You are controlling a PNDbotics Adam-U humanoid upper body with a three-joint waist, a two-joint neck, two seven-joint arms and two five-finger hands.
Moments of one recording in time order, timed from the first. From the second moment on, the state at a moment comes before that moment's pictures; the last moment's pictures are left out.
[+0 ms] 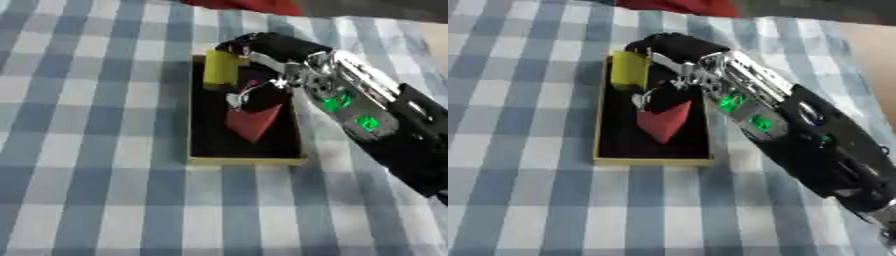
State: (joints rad) left arm 0.05 0.26 -0.12 -1.99 -1.07 -0.64 0.56; right arm -0.74 -0.83 0.34 -1.84 0.61 0.38 0.57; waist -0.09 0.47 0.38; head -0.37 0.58
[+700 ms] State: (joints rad) left arm 0.06 0.26 -0.11 -1.99 -1.06 -0.64 0.56; right arm -0.74 -0.83 0.33 -1.90 0.48 0.43 0.56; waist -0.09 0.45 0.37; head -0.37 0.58
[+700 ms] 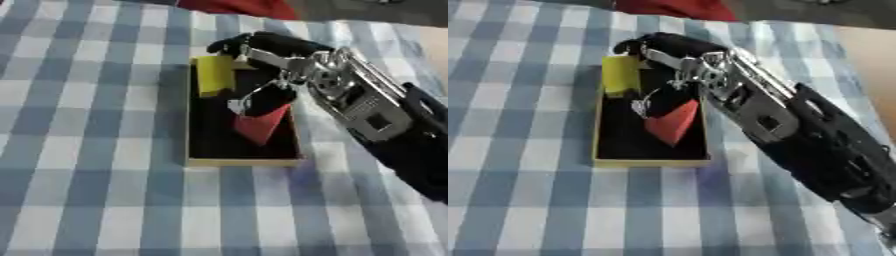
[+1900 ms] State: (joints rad) left arm 0.06 0.27 -0.11 -1.99 -1.04 -0.64 0.56; right arm -0.71 -0.83 0.34 -1.90 0.49 0.48 0.48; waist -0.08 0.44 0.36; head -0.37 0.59
